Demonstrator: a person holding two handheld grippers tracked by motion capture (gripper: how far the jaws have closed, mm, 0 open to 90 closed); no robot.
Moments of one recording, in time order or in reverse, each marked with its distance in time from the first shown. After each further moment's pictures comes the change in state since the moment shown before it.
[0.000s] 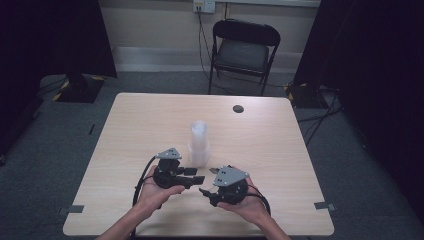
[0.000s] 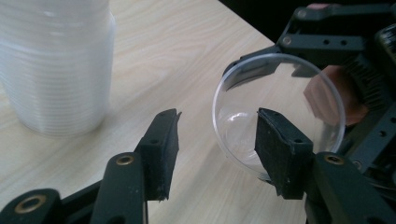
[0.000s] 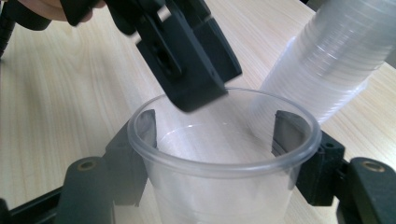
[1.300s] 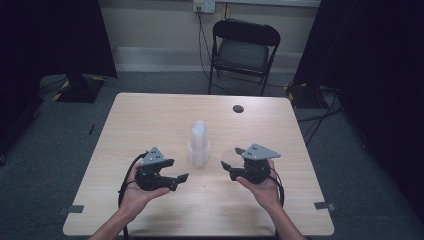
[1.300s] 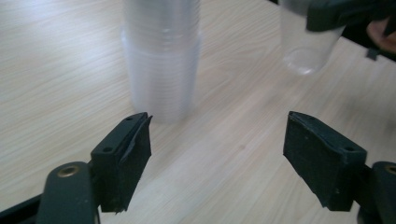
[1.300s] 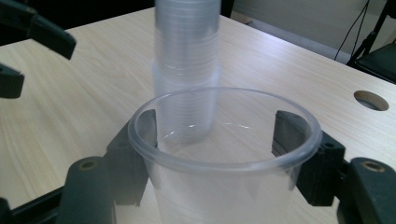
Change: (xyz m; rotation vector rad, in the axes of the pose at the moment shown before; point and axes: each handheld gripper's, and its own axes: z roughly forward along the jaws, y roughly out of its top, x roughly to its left) left arm 0.008 -0.016 -0.037 -0.033 0.257 0.126; right arm -0.066 -0.012 -0.031 -0.078 -0.188 0.281
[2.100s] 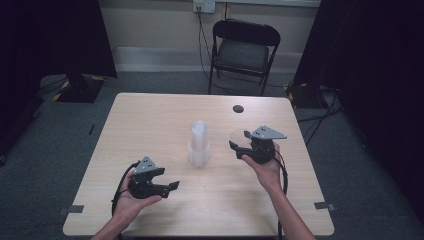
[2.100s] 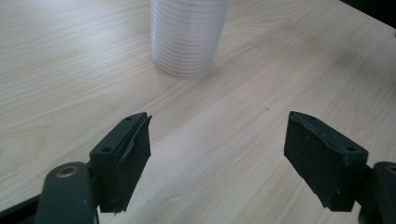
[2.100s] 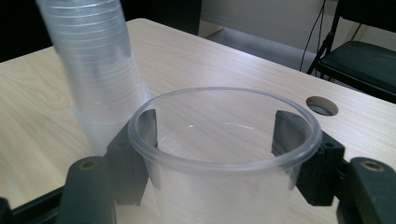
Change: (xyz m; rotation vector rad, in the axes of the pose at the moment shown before) left arm 0.014 -0.035 0.000 0.036 0.021 -0.054; right arm -0.049 0.014 0.021 -0.040 -0.098 0.076
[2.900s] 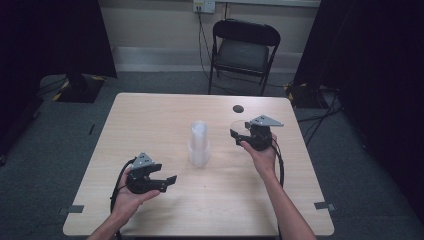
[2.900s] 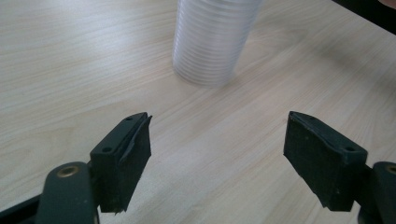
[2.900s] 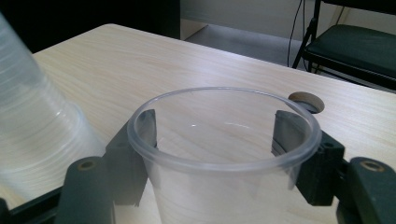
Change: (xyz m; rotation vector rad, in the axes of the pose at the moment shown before) left arm 0.012 0.003 0.002 -0.020 0.036 -0.043; right arm -0.032 0.002 0.040 0.009 -0.050 0.099
